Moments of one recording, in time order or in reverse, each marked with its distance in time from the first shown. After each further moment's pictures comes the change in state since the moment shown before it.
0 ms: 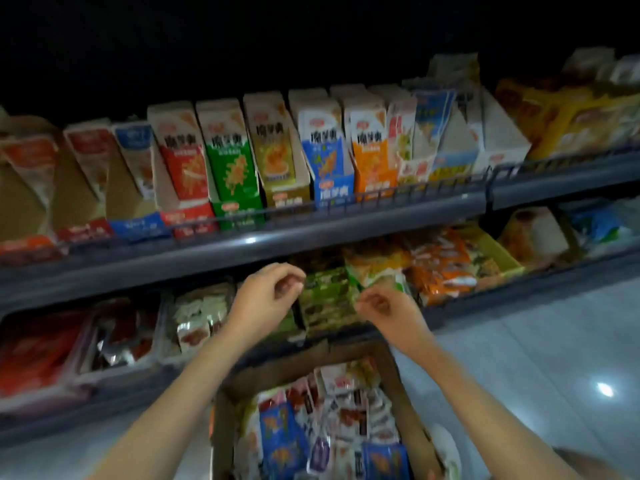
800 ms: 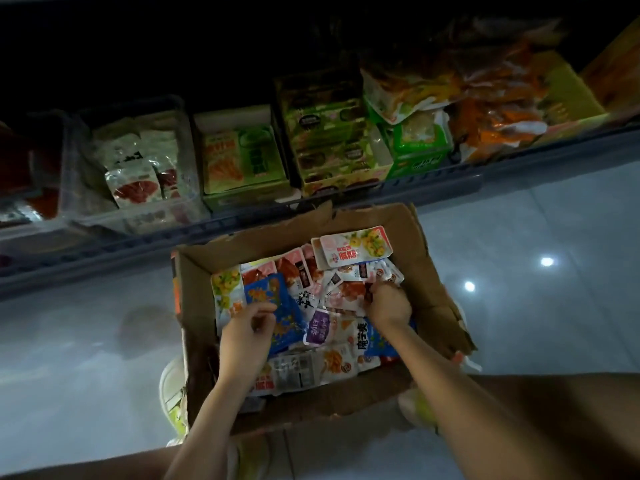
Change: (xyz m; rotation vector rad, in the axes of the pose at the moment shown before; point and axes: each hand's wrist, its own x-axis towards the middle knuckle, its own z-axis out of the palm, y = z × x) left_hand -0.201 -0.174 0.169 -0.145 -0.144 -0.743; right_hand -0.069 0.226 0.193 -0.612 -0.248 0.626
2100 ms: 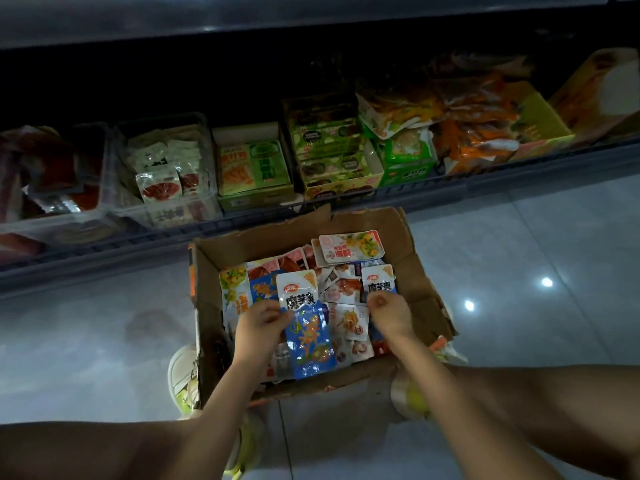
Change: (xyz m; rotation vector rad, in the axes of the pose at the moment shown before) left_hand -0.037 0.032 -0.005 -0.489 -0.068 -0.267; right_hand -0.062 0.009 -0.029 0.614 -0.074 0.061
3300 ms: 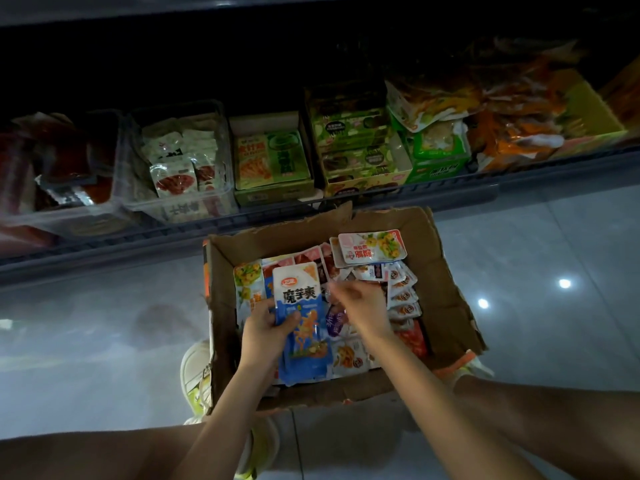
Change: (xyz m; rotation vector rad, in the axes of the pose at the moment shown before) left_hand 0.022 -0.017 -0.012 -0.071 0.012 0.004; right_hand -0.014 -0.048 0.051 0.239 -0.148 -0.279
